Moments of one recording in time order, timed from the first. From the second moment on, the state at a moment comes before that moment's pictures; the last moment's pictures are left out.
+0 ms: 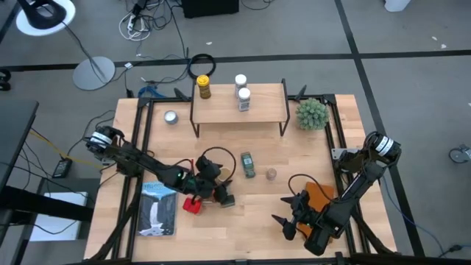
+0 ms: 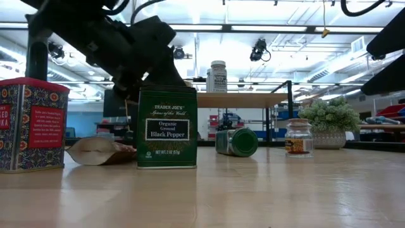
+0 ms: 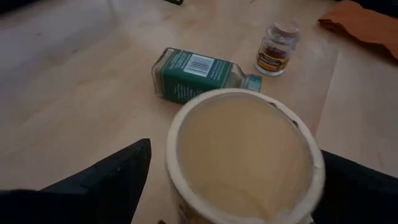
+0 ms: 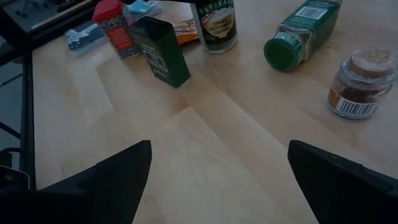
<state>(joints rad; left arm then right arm) -0.37 1.64 0.78 0.14 -0.69 -0.66 0.95 1.72 0.96 -0.46 1.00 1.49</state>
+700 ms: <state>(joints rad) -0.34 1.64 0.79 0.21 -0.50 -0.52 0.93 1.72 0.96 -0.42 0.99 1.47</state>
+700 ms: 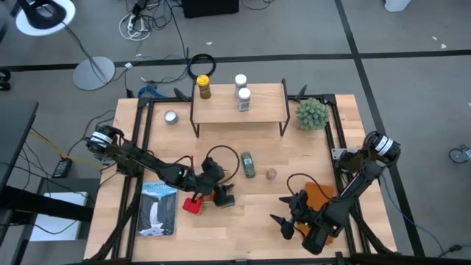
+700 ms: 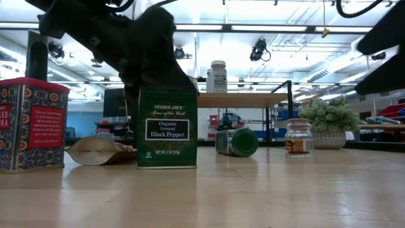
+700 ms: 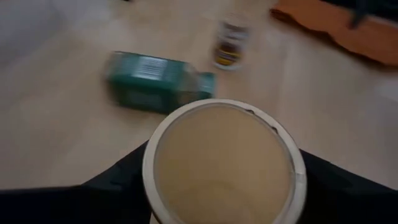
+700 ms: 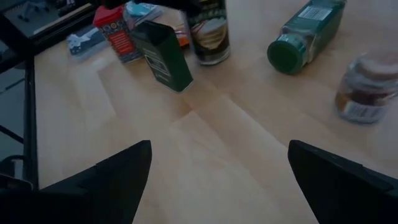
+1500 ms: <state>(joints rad) -0.26 1.64 1.00 0.09 -0.07 -0.09 0.79 1.72 0.96 -0.21 0.83 1.24</state>
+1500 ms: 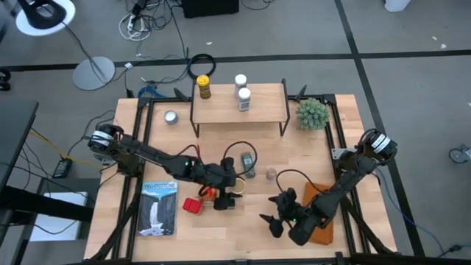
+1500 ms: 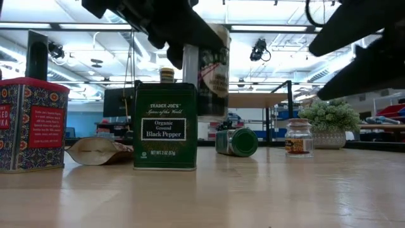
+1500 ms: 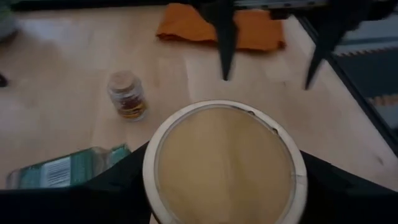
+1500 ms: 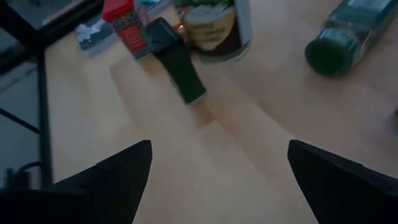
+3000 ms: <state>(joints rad) -0.04 1.64 1.09 0.08 0.01 -0.11 0.40 1.72 0.96 0.09 0.92 0.53</state>
